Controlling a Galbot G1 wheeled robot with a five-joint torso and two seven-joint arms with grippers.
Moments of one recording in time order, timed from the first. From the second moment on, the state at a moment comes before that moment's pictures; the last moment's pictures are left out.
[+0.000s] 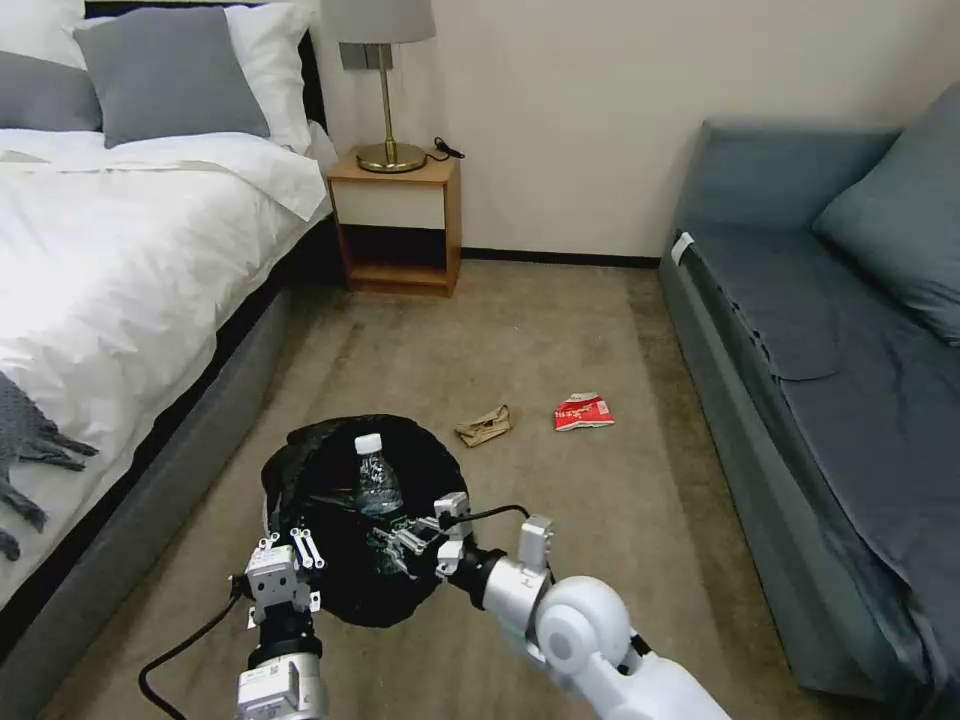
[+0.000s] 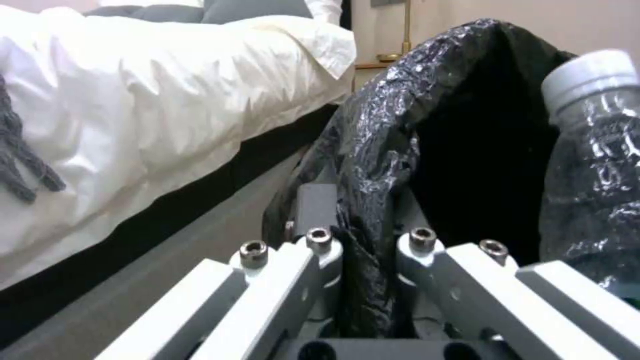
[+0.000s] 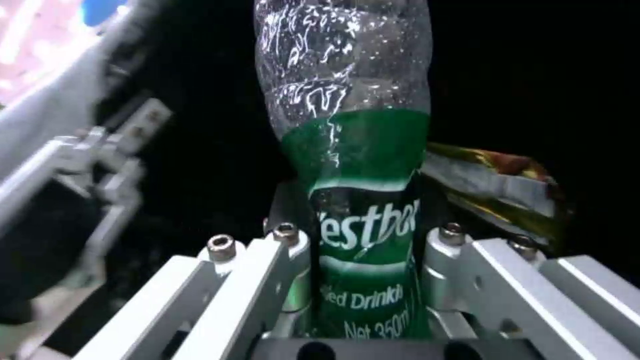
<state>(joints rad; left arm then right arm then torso) 1.79 -1.43 -0.38 -2.18 0.11 -0.16 -0.49 -1.12 1.29 -0.11 1.86 0.74 -0.38 -0.21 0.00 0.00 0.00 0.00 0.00</state>
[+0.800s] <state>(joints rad) 1.74 -1.45 -0.43 -2.11 0.03 -0.16 -0.49 -1.05 1.35 -0.14 1.82 0.68 -0.41 -0.15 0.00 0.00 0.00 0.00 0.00</state>
